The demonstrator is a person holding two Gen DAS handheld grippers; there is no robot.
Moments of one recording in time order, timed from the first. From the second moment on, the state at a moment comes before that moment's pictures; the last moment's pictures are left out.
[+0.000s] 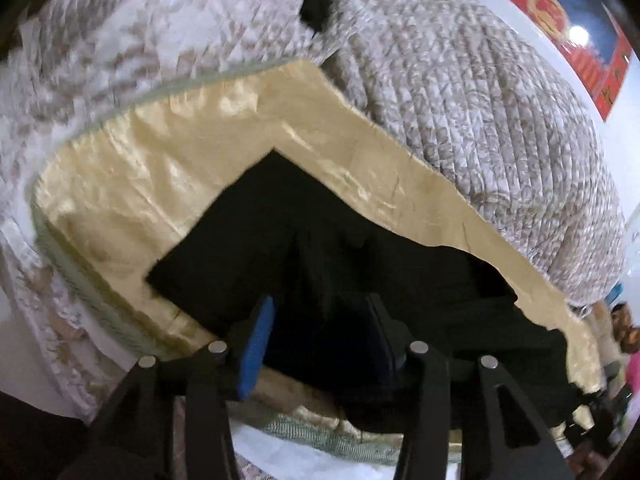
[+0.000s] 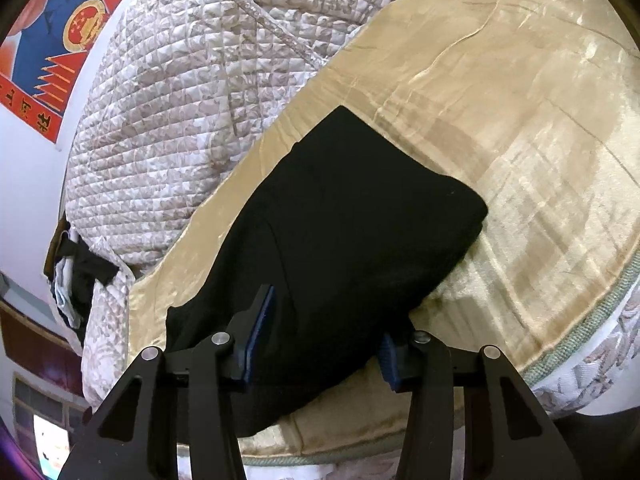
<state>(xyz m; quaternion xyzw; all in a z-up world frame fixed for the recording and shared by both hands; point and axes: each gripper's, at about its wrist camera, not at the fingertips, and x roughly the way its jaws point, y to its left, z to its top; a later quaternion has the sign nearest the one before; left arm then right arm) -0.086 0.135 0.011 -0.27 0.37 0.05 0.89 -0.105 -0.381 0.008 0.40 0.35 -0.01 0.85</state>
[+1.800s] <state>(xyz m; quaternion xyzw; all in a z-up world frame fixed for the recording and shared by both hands) -0.039 0.165 0.065 -0.27 0.40 0.07 0.87 -0.092 -0.375 0.011 0.37 0.36 -0.03 0.86</state>
